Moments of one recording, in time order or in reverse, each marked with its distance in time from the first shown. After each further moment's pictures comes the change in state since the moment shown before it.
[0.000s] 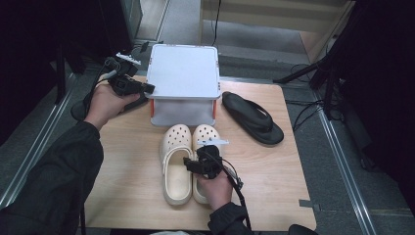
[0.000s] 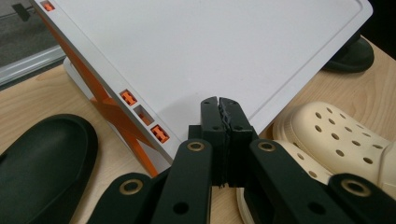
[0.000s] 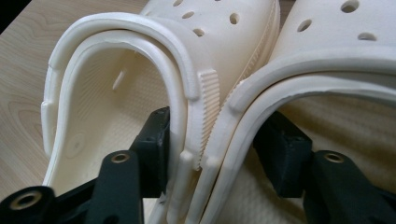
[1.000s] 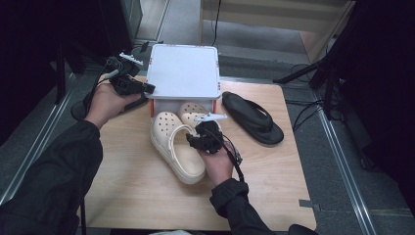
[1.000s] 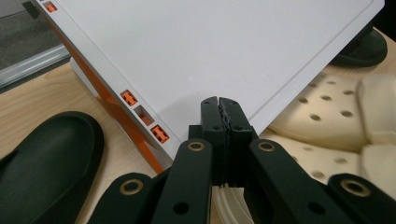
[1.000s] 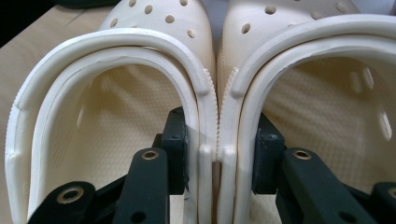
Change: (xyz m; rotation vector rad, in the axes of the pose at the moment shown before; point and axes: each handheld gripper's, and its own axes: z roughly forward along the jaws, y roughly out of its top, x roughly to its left) left arm -0.004 0.003 0.000 0.025 0.027 0.012; right arm -0.011 0.072 0.003 -0.059 -0.038 -0.136
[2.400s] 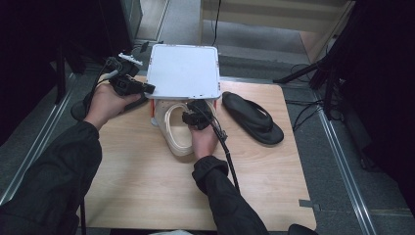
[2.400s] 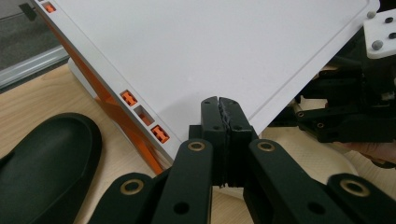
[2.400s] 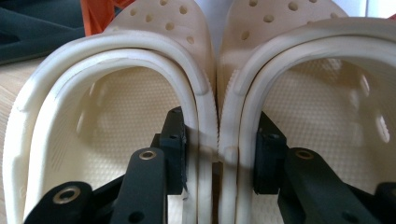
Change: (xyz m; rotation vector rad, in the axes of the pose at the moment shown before) left arm 0.001 -0.002 0.000 -0.011 -0.011 -0.001; right arm -0.020 0.042 0.075 -0.032 -0.134 0.110
